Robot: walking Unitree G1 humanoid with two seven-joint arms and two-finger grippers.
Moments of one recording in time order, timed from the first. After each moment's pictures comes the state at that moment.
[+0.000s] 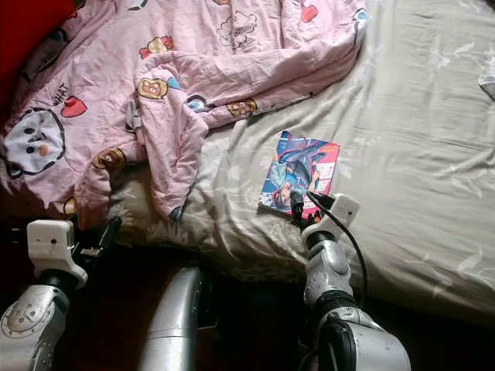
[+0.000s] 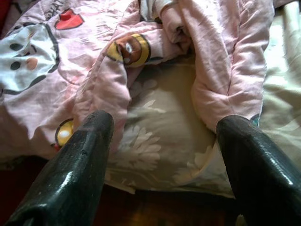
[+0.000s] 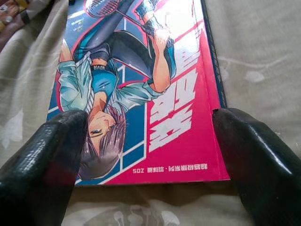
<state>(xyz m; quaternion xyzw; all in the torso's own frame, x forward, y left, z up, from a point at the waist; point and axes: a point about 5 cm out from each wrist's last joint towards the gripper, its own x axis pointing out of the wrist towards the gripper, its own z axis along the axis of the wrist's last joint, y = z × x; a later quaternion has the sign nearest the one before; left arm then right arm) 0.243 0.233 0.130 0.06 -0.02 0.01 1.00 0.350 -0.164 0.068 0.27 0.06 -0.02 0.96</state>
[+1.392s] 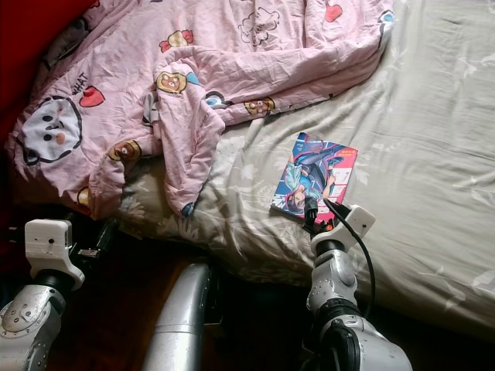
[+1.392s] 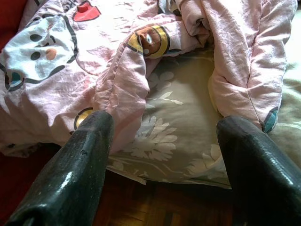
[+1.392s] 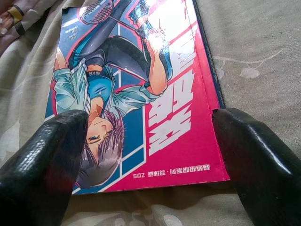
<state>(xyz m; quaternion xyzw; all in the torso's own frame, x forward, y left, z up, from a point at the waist) 0.244 0.234 0.135 0.07 -0.02 0.00 1.00 0.342 -0.174 0.062 0.30 0.03 -0.06 0.95</state>
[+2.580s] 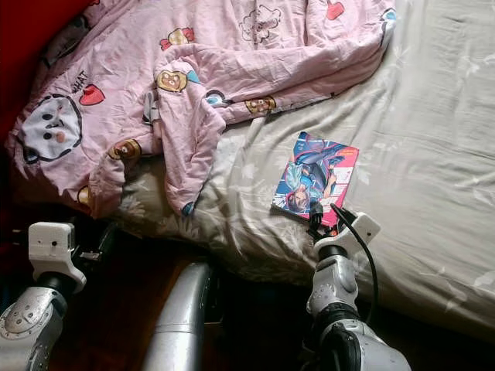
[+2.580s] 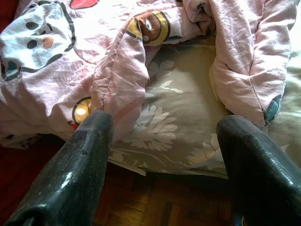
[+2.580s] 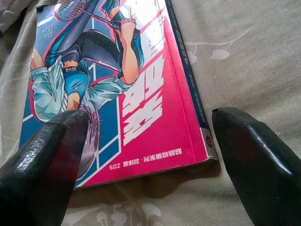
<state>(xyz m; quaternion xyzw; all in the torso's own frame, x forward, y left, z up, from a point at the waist) 0.242 0.234 0.128 0.07 -0.01 0.00 1.00 0.336 -0.178 0.053 0.33 0.04 -0.08 0.94</state>
